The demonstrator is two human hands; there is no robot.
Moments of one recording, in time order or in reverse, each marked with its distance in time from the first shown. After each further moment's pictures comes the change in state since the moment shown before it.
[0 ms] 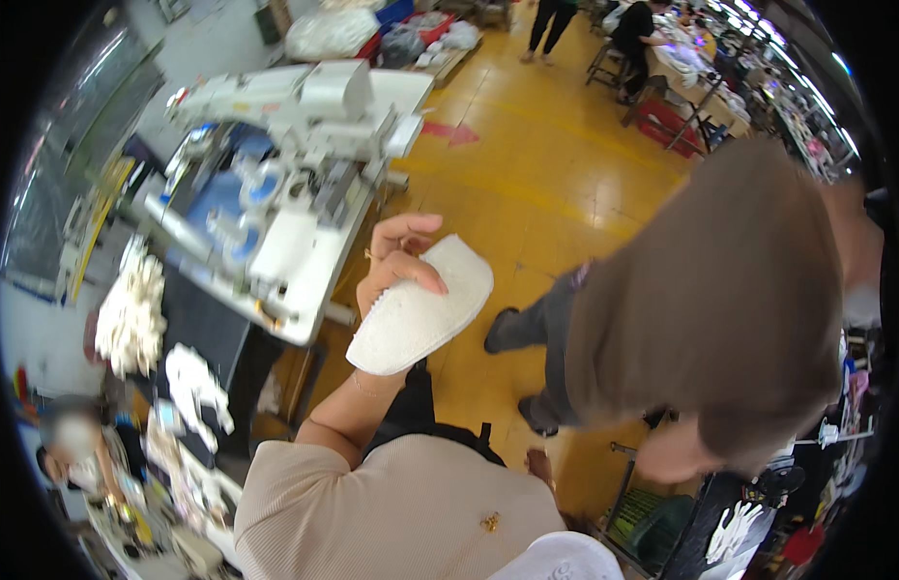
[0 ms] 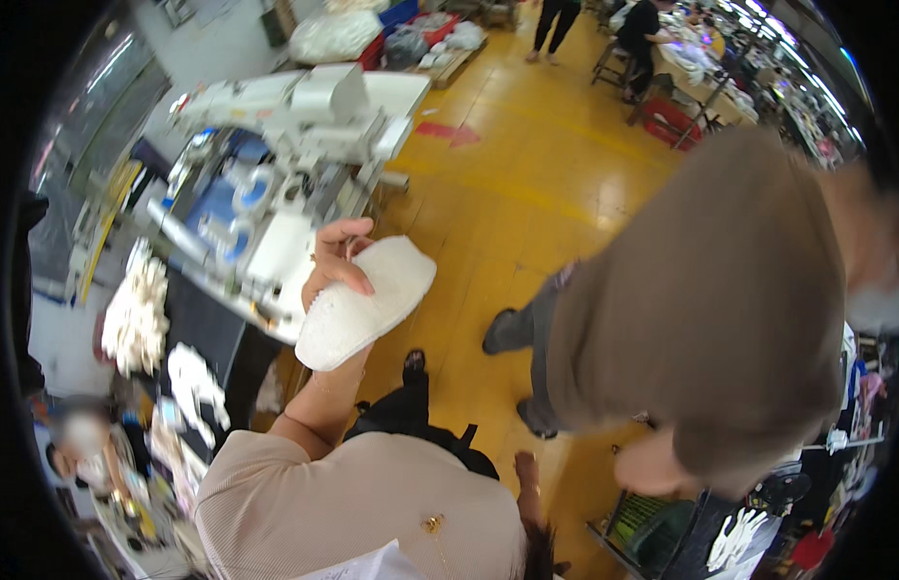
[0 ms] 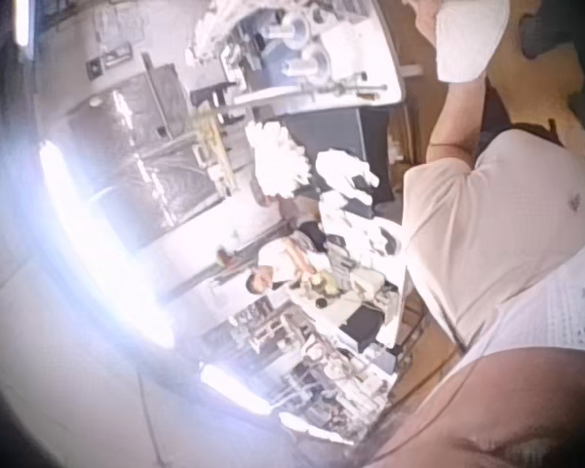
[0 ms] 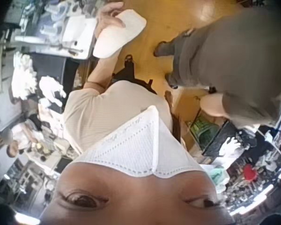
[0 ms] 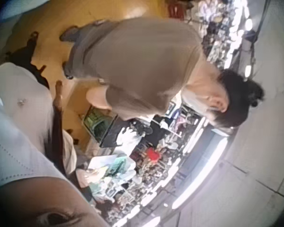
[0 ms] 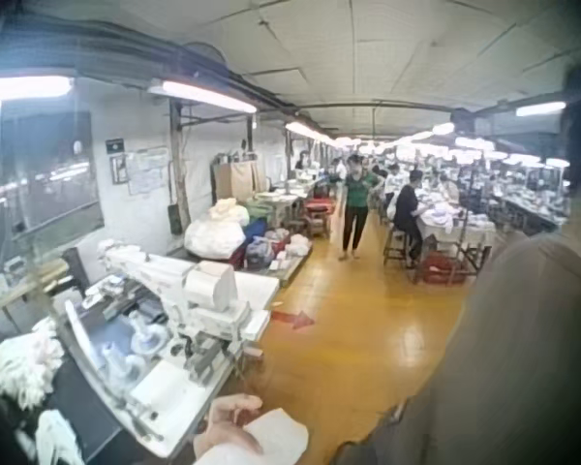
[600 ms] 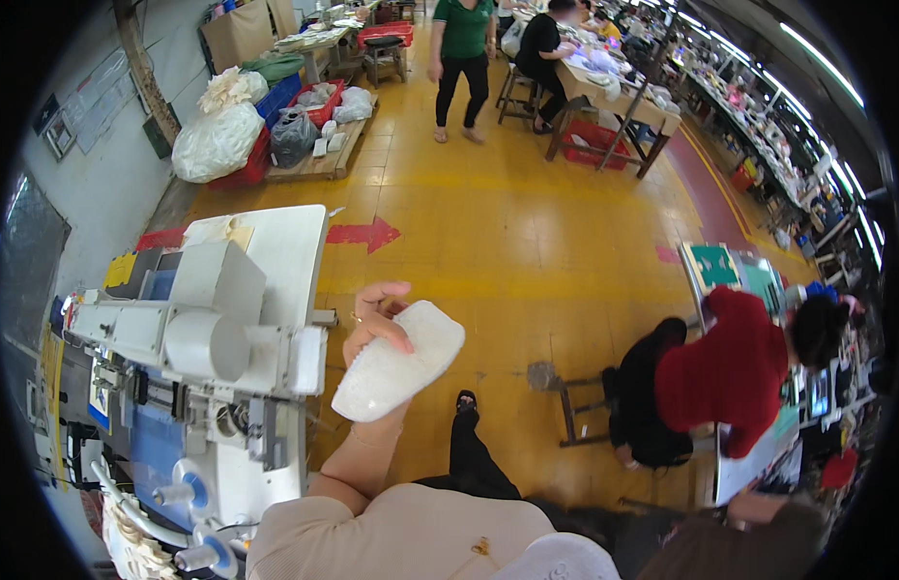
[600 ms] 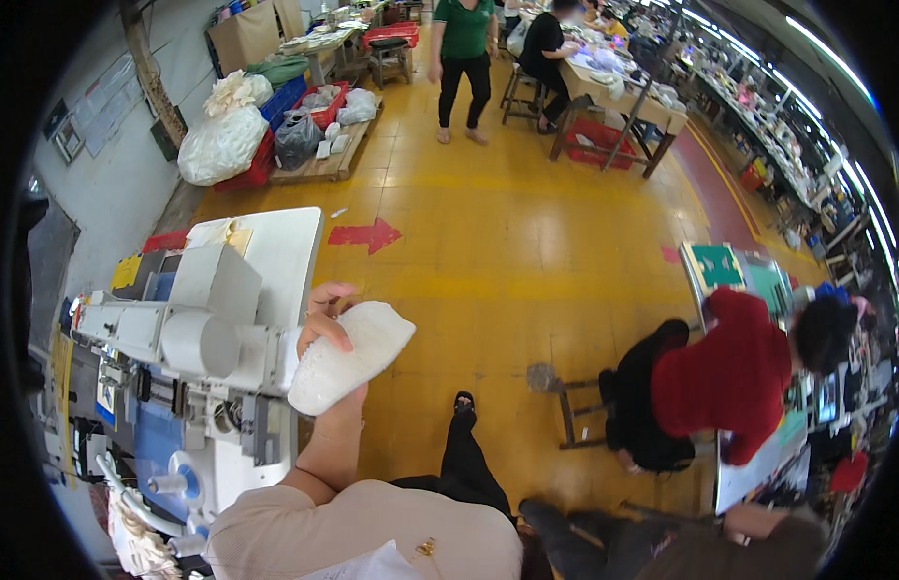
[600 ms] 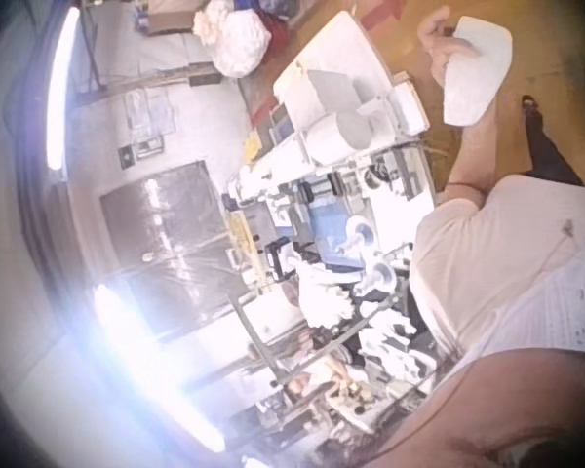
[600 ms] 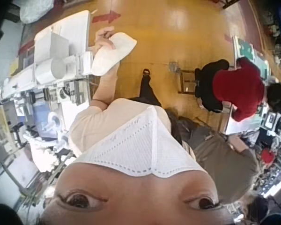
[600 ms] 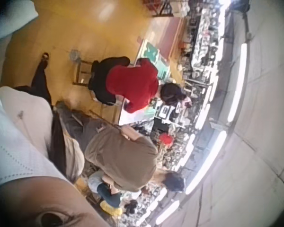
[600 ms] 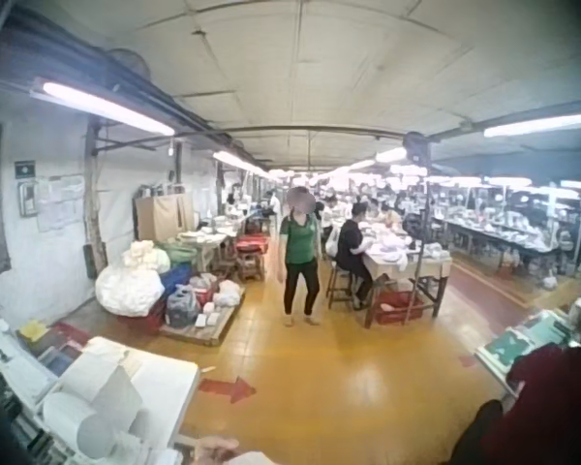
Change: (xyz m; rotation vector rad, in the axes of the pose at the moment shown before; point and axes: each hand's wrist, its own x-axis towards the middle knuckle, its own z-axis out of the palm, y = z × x) left_hand 0.283 -0.352 0.047 -0.246 -0.043 -0.162; right_hand 0.341 0.052 -0.177 0.941 -0.188 0.860
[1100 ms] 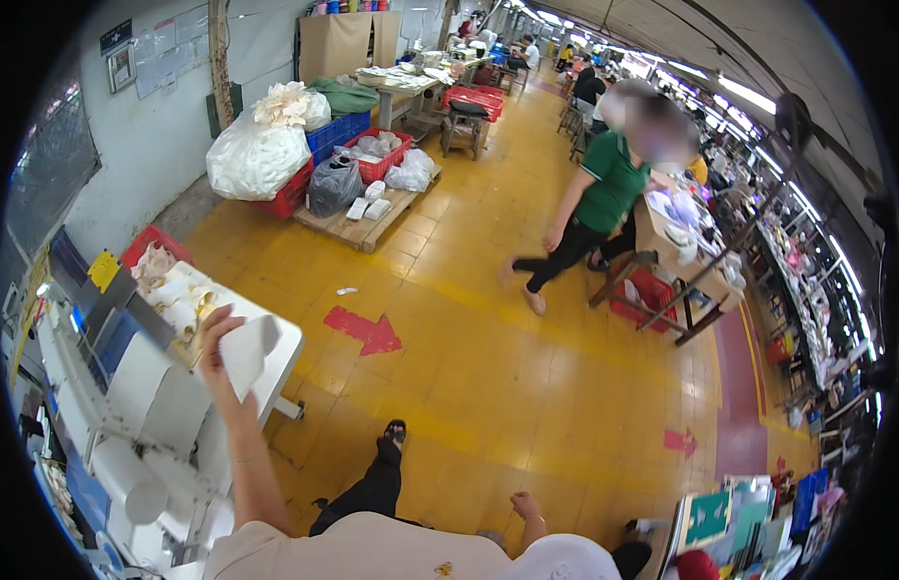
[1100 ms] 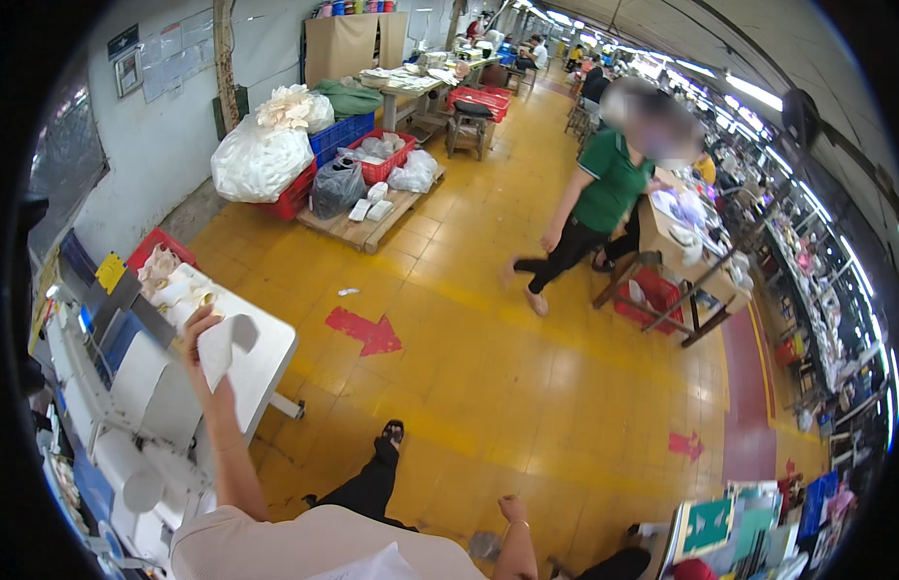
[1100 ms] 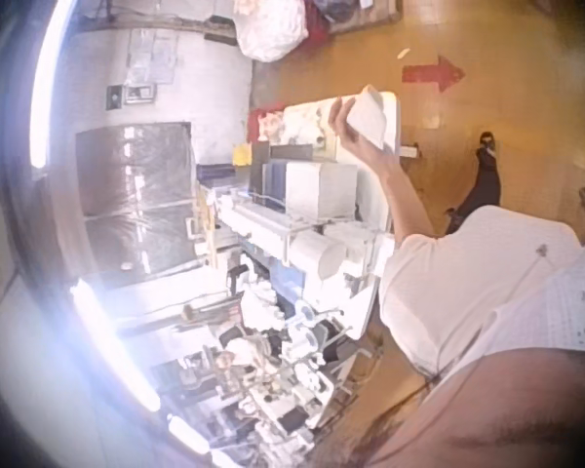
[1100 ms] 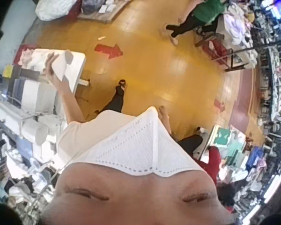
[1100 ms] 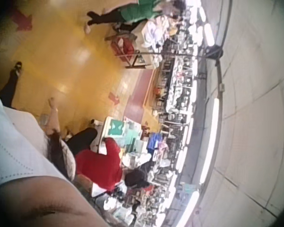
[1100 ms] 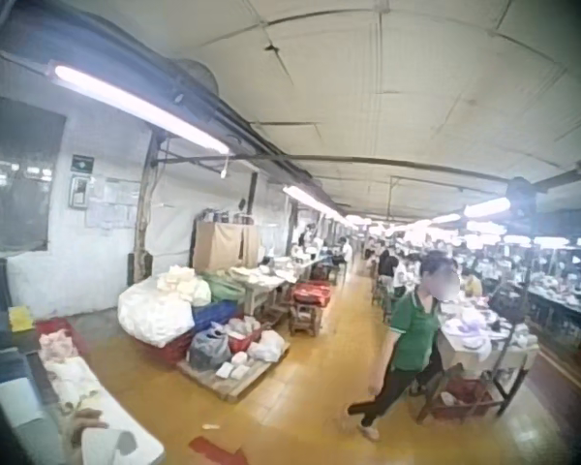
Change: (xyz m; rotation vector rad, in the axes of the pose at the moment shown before) left_hand 0.315 -0.197 -0.130 0.763 0.592 0.179; right_hand 0.393 -0.435 -0.295 -0.404 0.233 -0.320
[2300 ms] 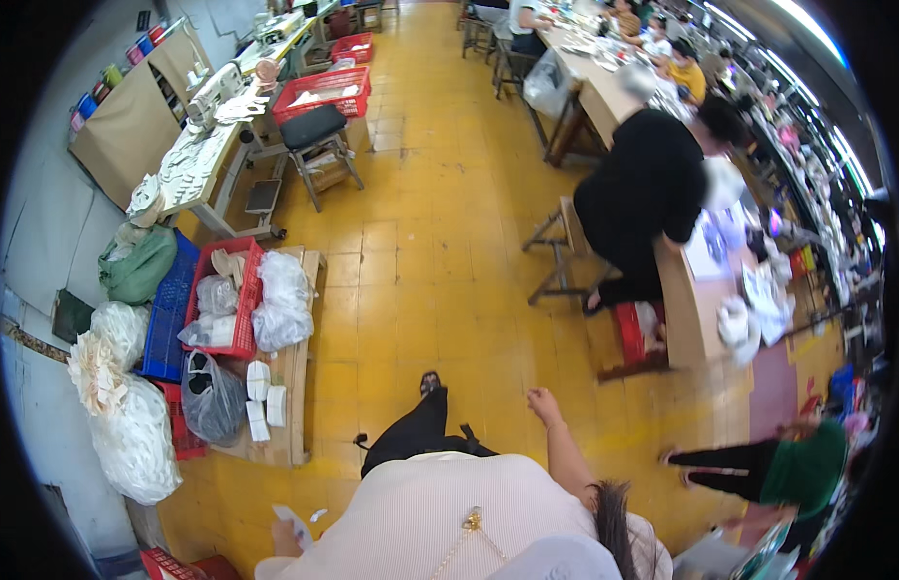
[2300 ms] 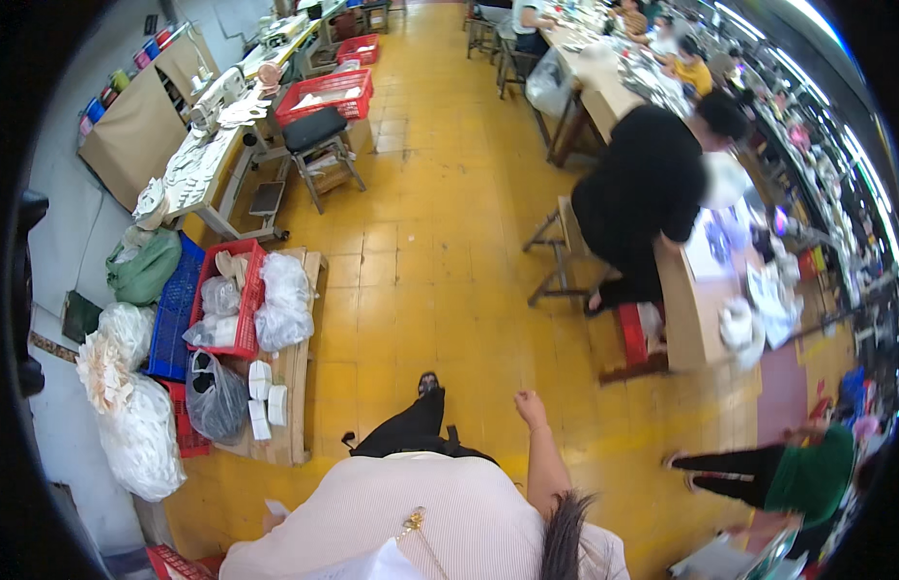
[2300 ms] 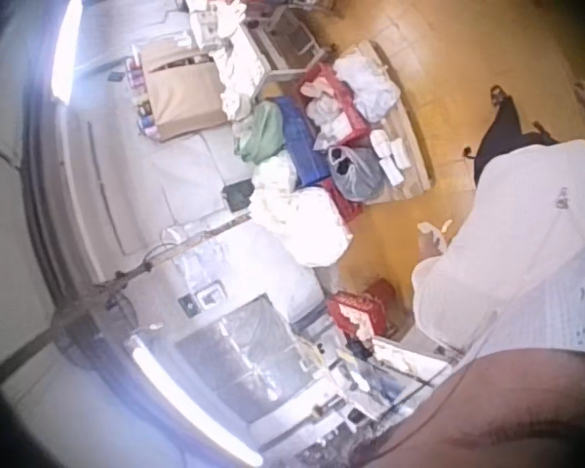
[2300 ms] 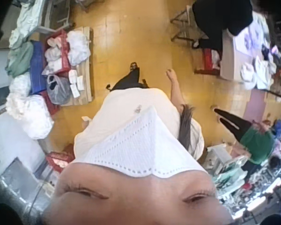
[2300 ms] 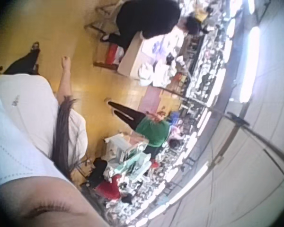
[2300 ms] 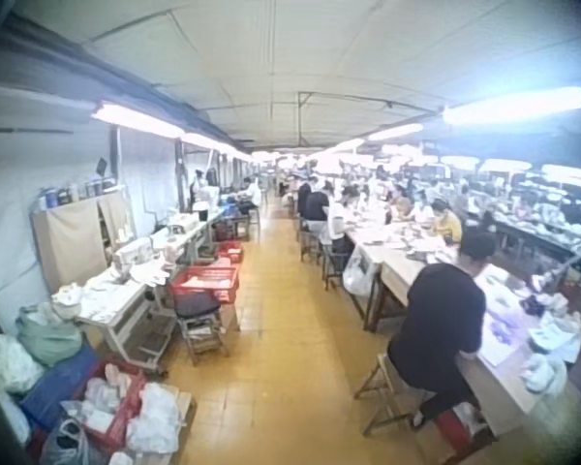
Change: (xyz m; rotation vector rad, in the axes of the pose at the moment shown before) left_hand 0.419 -0.836 0.665 1.233 -0.395 -1.506; right_hand 1.106 -0.619 -0.522 0.471 -0.023 0.107
